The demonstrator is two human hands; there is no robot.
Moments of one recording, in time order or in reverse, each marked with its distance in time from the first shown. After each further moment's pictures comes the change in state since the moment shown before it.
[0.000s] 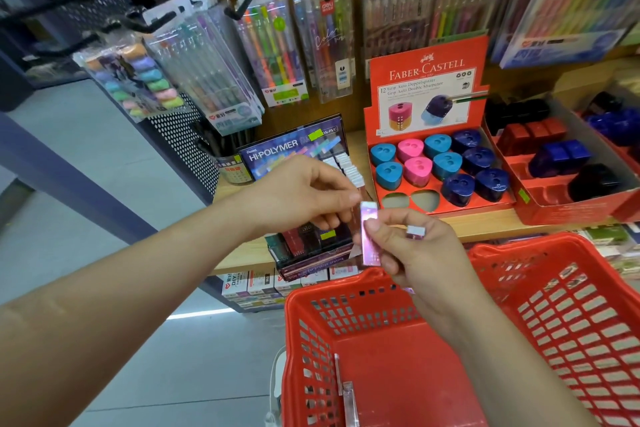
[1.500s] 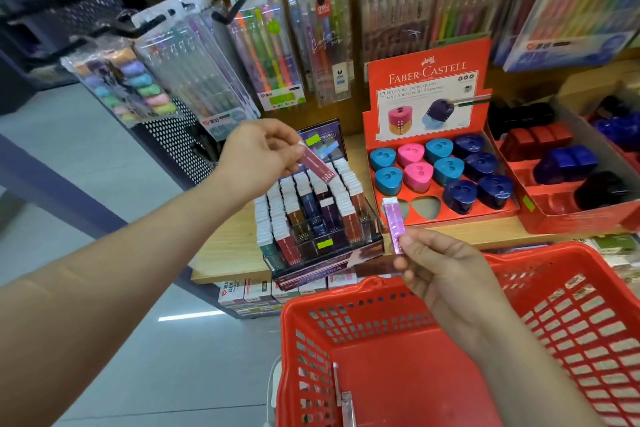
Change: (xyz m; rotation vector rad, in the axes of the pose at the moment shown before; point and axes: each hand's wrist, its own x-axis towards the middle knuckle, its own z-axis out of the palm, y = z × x) left_hand 0.036 -0.023 -0.039 0.017 0.567 0.004; right_hand 0.011 0.008 -0.029 0.236 0.045 0.134
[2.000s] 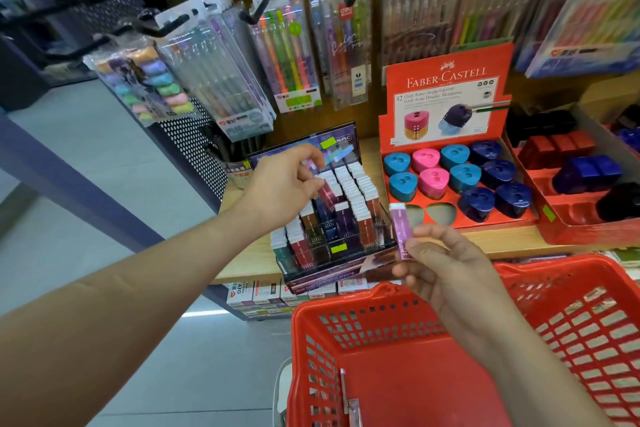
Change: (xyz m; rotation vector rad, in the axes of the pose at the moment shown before) left_hand -0.009 -0.027 0.014 0.291 -0.082 0.149; right_hand 0.004 0.004 0.012 -0.089 -0.033 -0.068
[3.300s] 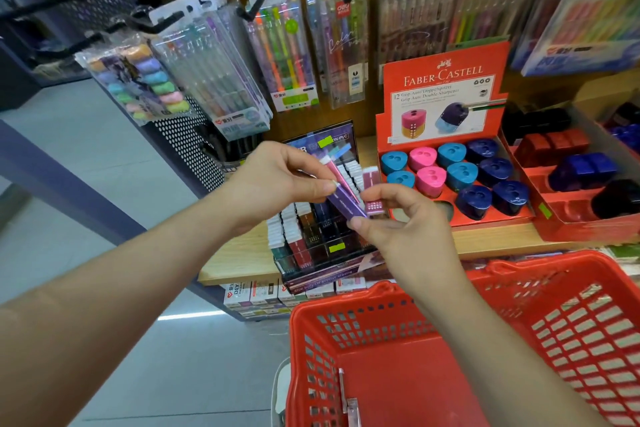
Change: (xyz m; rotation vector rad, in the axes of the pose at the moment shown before) left_hand -0.013 0.026 -0.028 -0.514 -0.223 -0.108; right_hand 0.017 -0.010 0.044 -0.406 -0.027 -0.319
